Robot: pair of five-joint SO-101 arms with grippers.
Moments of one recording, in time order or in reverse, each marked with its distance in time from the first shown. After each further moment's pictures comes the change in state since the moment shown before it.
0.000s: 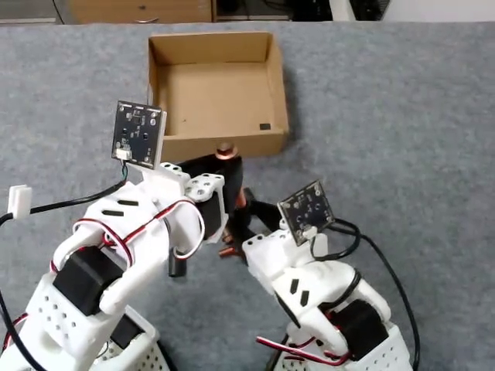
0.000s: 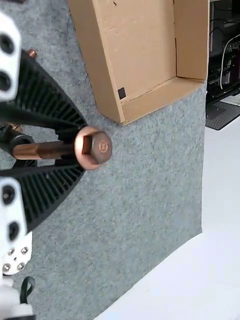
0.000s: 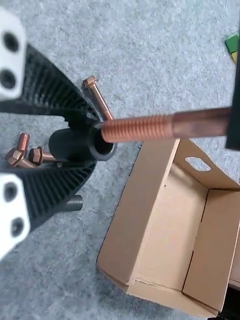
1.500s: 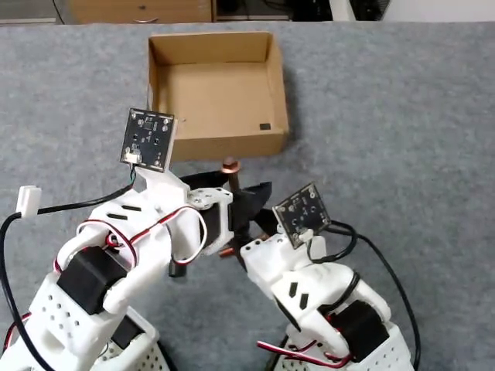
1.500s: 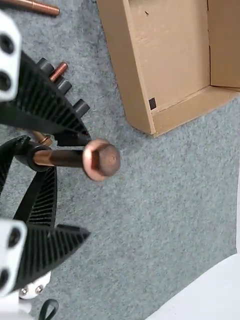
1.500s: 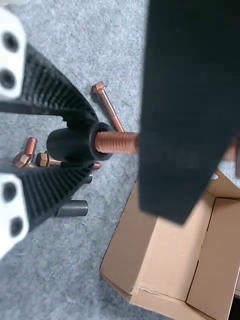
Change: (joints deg) left arm 0.4 -0.4 2.2 5.9 0.0; right arm -1.7 0.0 -0.8 2.5 0.0
